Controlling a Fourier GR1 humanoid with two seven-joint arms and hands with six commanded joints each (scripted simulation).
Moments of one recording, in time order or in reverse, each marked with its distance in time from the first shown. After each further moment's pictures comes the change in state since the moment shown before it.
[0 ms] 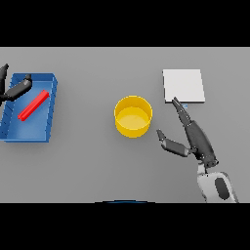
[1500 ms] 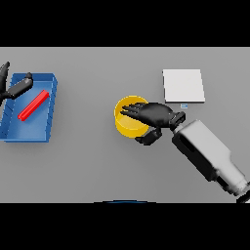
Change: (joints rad) left arm -0.027 -0.008 -0.009 0.022 -0.002 -0.023 -0.006; right arm -0.625 -0.158 0.387 0.476 0.386 0.409 -0.067
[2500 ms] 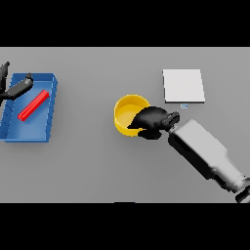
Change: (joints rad) left arm 0.010 0.011 0.000 -0.028 0.001 0.012 0.001; right arm -0.041 0.002 0.071 0.023 0.020 0.114 0.038
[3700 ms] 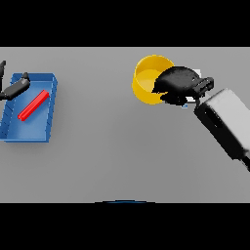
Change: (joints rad) left arm 0.020 0.043 0.009 -0.056 0.007 0.007 0.010; right arm -0.151 -0.205 -0.156 -0.134 -0.114 0.072 0.091
